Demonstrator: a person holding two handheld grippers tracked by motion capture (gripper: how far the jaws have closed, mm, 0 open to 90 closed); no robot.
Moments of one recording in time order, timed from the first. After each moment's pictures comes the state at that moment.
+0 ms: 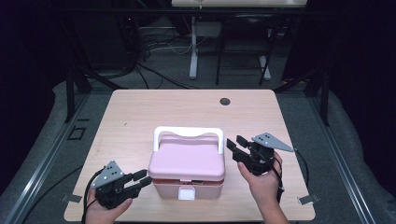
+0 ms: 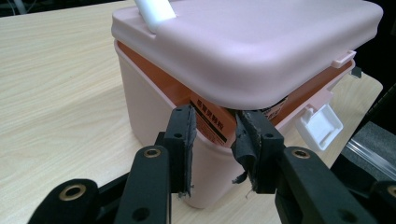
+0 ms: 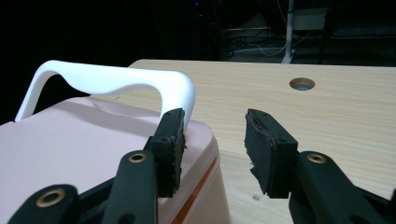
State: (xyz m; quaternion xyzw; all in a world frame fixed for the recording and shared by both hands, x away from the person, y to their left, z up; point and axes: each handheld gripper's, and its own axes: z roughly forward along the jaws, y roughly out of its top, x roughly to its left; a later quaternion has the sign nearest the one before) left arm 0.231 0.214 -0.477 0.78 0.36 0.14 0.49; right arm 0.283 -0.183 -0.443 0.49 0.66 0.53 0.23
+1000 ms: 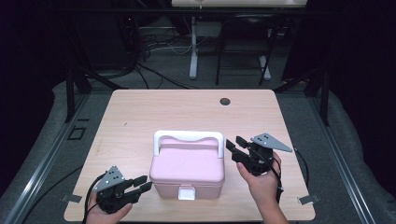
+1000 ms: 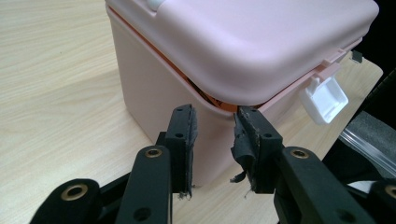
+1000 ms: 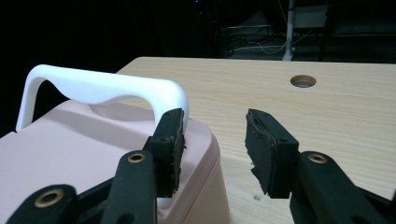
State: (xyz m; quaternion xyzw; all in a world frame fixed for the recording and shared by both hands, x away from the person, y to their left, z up) left arm 0.226 0.217 -0.494 0.79 0.37 0.12 0.48; right arm 0.285 -0.182 -0.446 0.49 0.66 0.52 0.23
